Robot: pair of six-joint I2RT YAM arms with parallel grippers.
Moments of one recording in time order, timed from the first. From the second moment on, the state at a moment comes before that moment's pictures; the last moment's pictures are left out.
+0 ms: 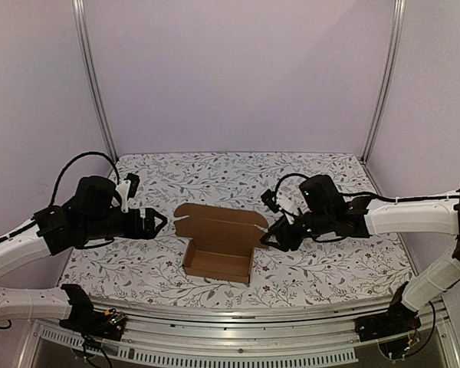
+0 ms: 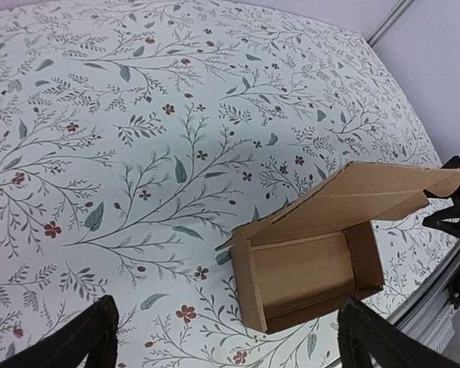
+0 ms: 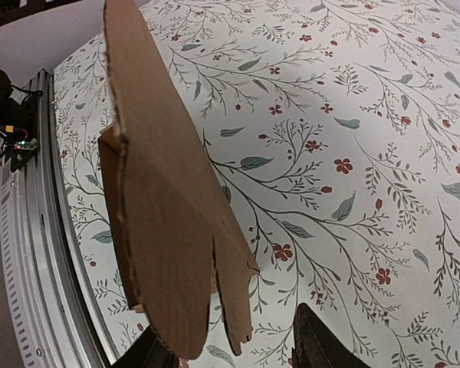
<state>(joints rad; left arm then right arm) -0.70 0.86 0.67 -0.46 -0.09 -0.50 0.82 1.47 0.84 -0.09 -0.31 0.07</state>
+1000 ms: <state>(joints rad) -0.70 0.95 0.61 -0.35 -0.10 -0.49 0.82 1.47 0.85 -0.11 -0.37 -0.04</state>
